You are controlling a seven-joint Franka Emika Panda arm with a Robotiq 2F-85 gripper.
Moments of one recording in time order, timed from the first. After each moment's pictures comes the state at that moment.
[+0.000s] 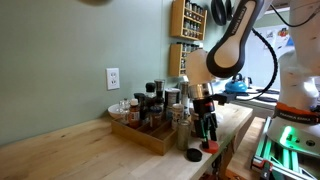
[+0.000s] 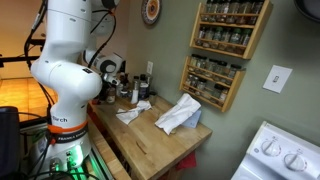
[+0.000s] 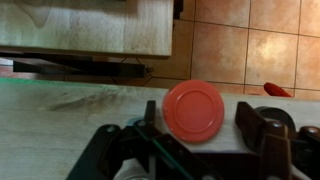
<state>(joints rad) 0.42 0.12 0.44 -2.64 0.50 2.56 0.34</state>
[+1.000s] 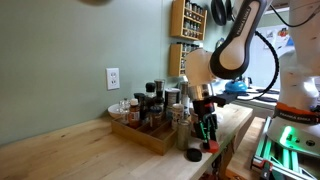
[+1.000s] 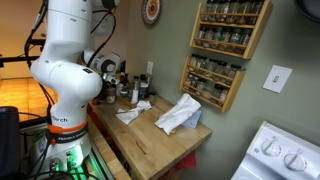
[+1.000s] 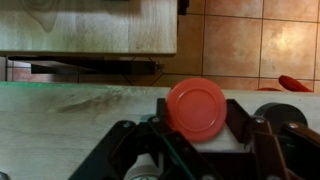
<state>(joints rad) 0.43 0.13 0.44 -2.64 0.39 2.56 0.49</state>
